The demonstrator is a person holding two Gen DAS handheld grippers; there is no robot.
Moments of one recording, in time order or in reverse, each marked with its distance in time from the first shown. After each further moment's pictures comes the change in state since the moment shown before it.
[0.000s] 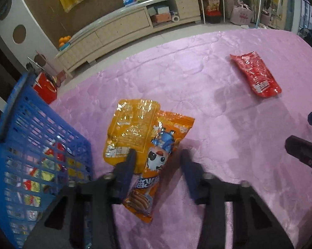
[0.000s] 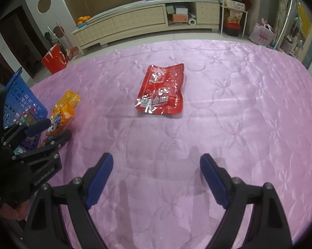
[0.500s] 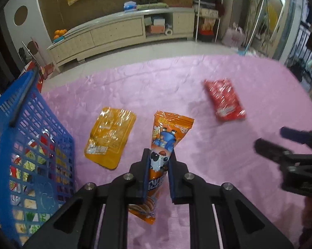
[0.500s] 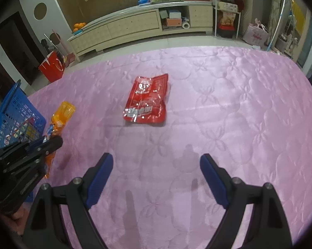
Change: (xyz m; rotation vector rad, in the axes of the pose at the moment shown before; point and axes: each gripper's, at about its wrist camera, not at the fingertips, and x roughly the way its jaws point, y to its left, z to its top) left arm -0.044 -0.003 0.000 -0.122 -0.092 -0.163; right arm -0.019 -0.015 0.009 0.029 -0.031 -0.016
